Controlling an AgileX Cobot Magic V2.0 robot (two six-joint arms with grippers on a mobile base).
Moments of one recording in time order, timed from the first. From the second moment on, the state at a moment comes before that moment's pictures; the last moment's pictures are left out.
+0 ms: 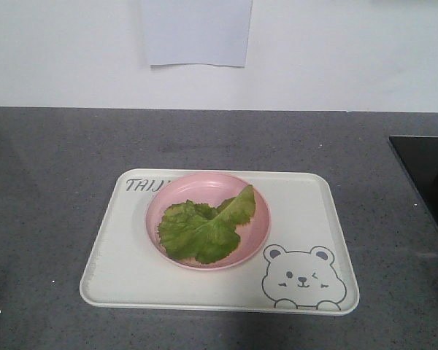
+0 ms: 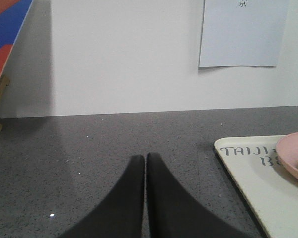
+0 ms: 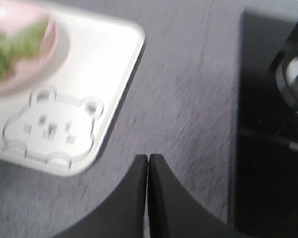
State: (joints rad) left arm 0.00 -0.01 0.03 0.01 0.04 -0.02; right arm 0.00 0.42 -0.60 0.16 0.82 -0.24
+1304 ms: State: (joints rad) left arm 0.00 -0.01 0.03 0.01 0.04 -0.02; right arm 0.00 -0.01 0.03 0.00 0.15 0.05
